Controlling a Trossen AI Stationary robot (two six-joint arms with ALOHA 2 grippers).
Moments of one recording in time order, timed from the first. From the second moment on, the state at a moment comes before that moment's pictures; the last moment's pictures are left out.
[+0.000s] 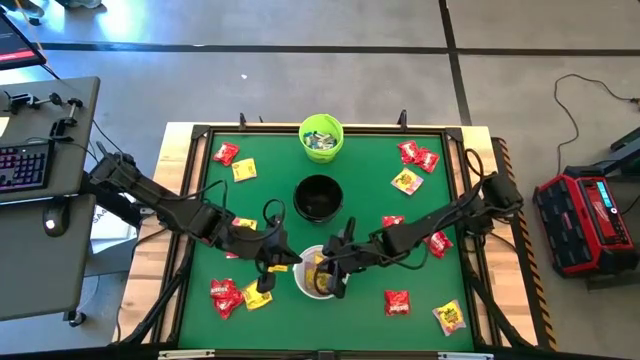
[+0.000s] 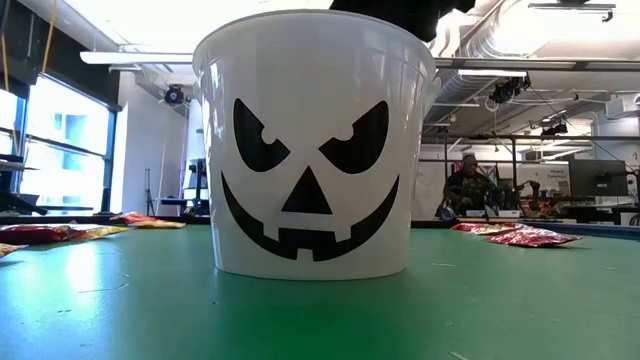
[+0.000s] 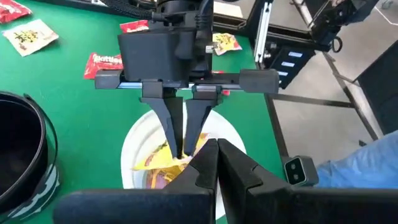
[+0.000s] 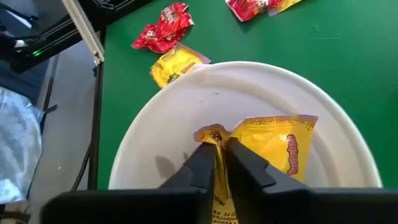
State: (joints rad) left arm -0.47 1.37 1.14 -0.36 -0.26 -0.41; right arm 0.38 1.80 1.22 -0.11 0.16 0.65
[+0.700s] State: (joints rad) left arm -0.46 1.37 1.14 -0.48 -0.28 -0.48; right arm 0.45 1.59 1.22 -0.27 0.47 0.62
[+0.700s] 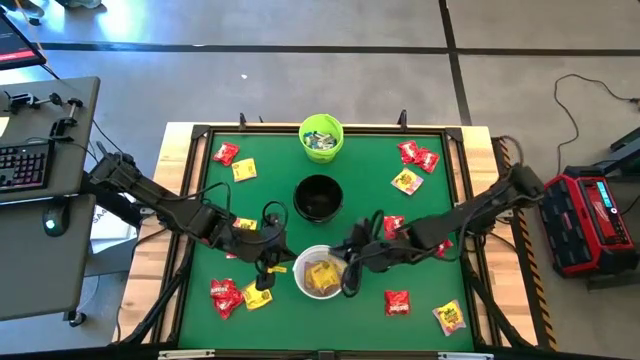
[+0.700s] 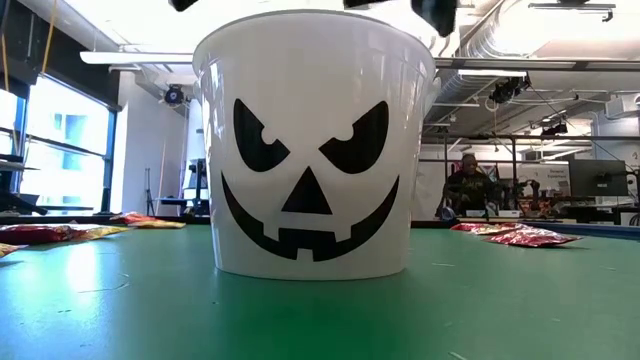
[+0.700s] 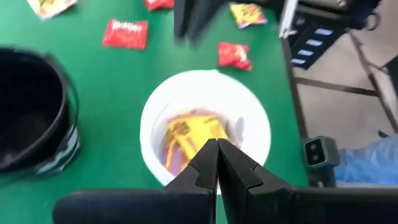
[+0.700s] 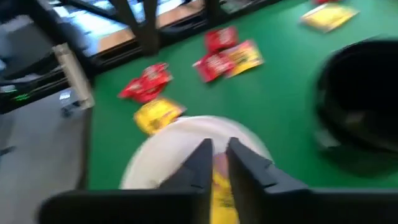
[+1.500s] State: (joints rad) left arm -0.08 1.37 1.14 -1.00 -0.27 -0.64; right arm 0.32 1.41 0.83 0.07 0.36 0.64
